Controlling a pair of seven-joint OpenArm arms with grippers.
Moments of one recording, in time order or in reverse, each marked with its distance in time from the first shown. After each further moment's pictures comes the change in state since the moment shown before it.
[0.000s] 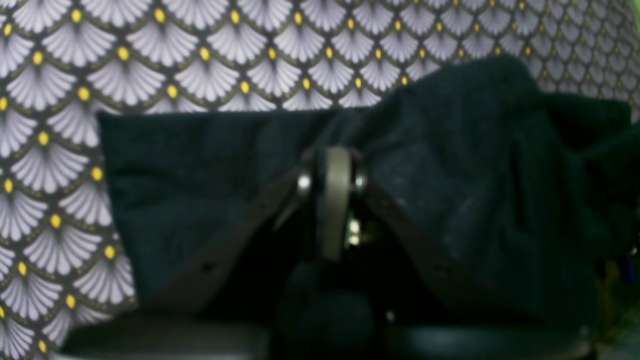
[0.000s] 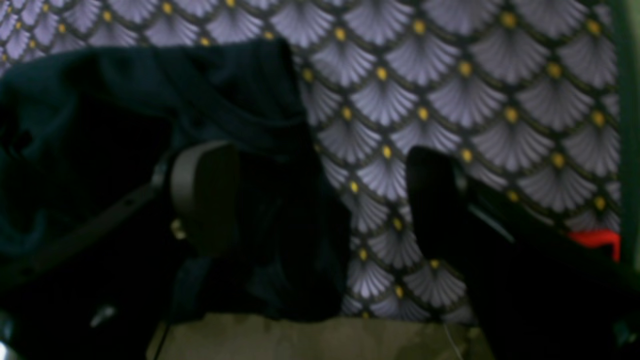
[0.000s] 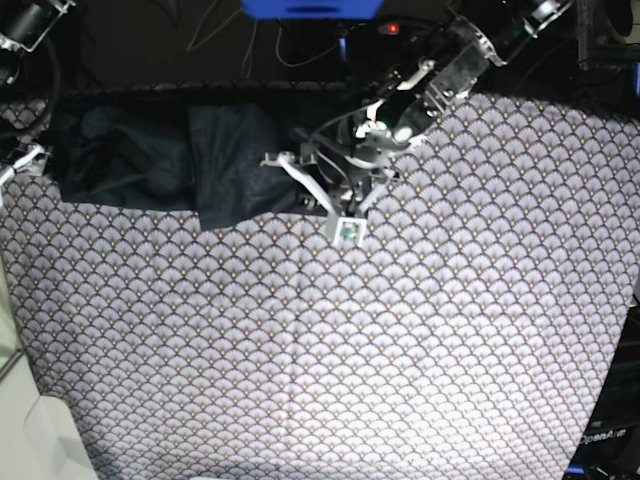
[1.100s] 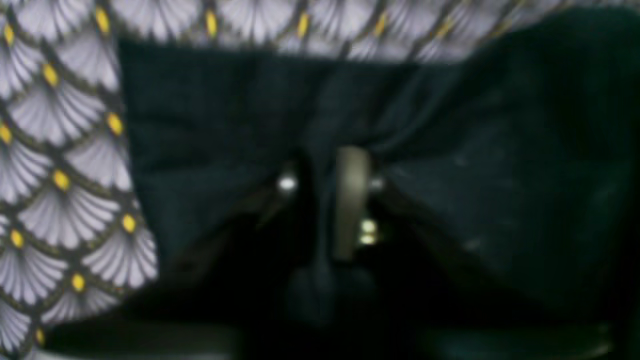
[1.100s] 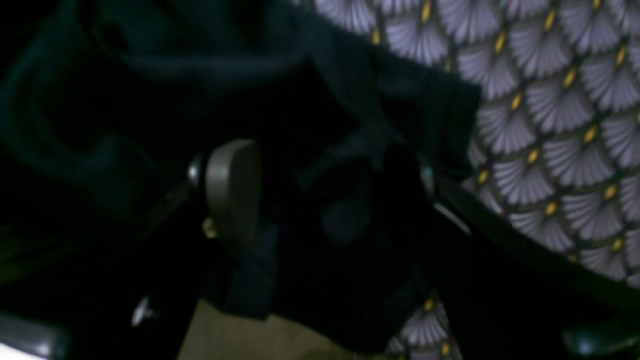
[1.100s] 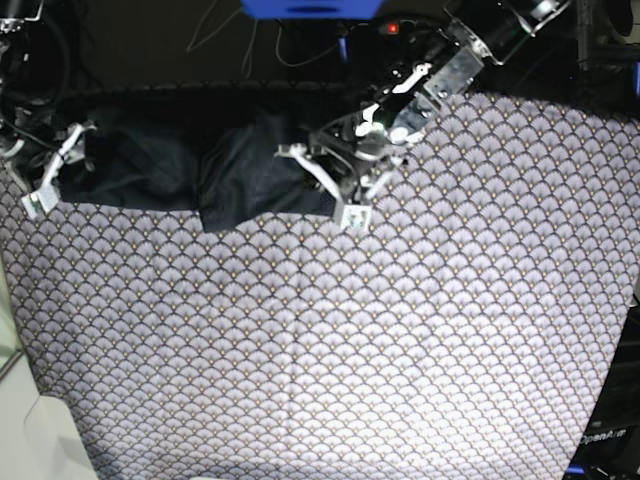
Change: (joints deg) left arm 1.0 0.4 0.0 -10.0 0.3 0.1 -1.9; right arm -11.2 7.9 -22.8 9.9 -0.1 0.0 14.5
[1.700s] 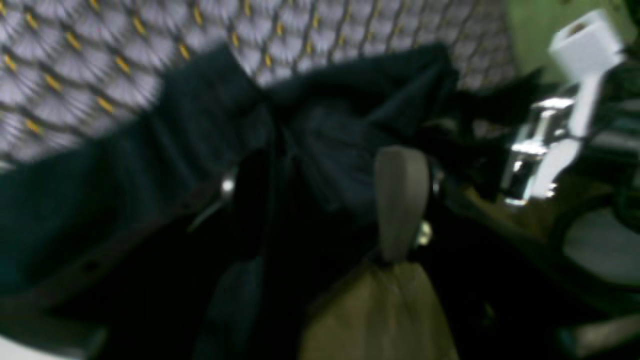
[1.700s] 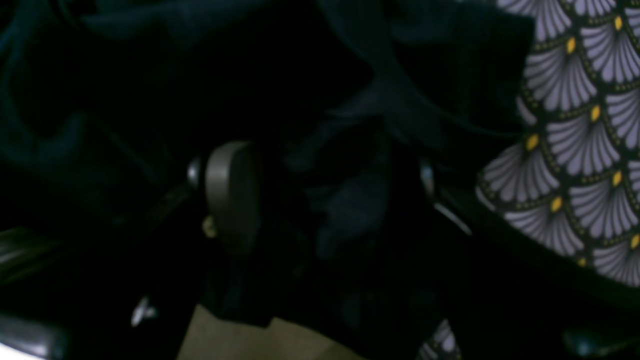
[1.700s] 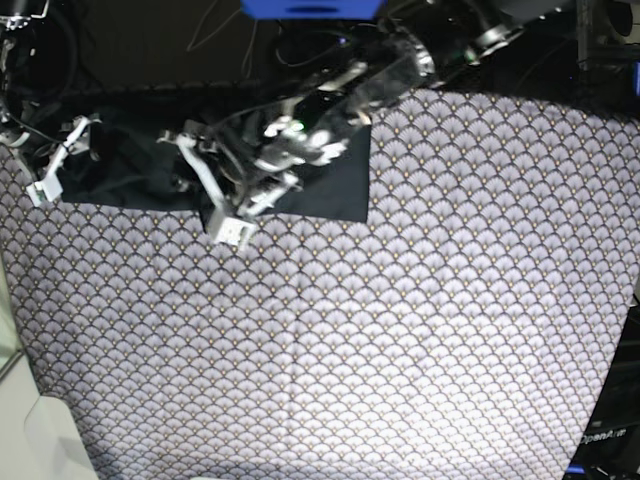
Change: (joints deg) left arm -8.2 8.3 11.0 12.8 0.2 0.2 9.1; right arm 0.0 -1.7 0.0 -5.4 -0.2 0.0 2.8
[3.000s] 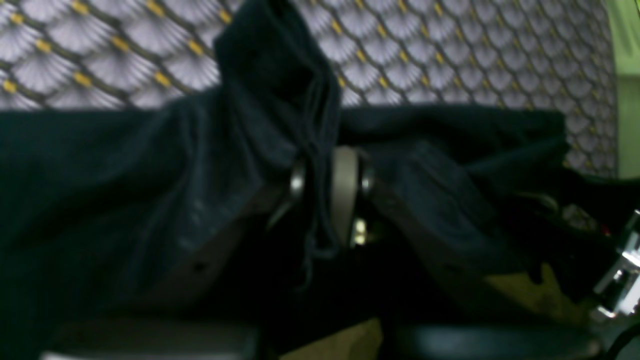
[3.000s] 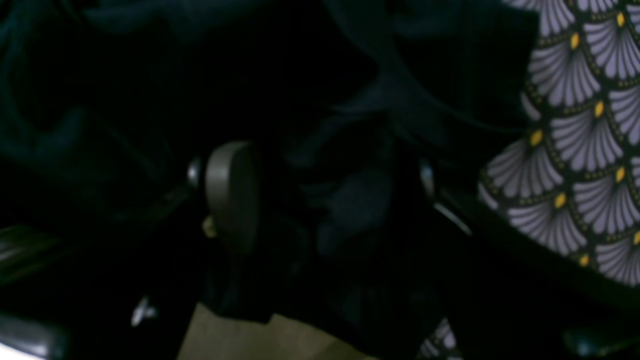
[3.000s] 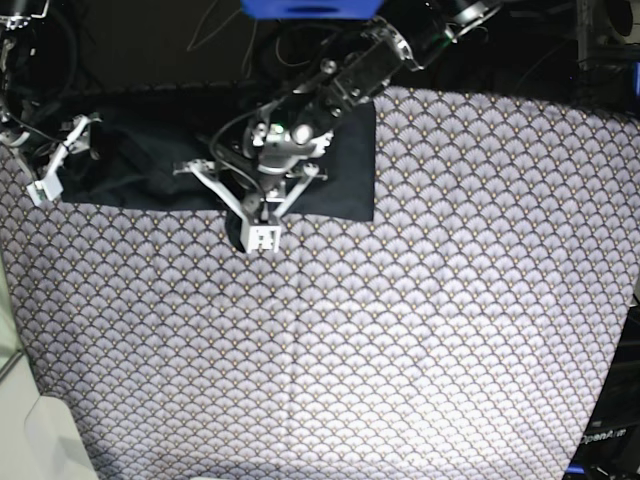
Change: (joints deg) left arm 4.2 8.4 -5.9 -7.9 12.7 11.1 3.6; right arm 0.0 0.0 0.0 0.0 0.0 0.0 -0.4
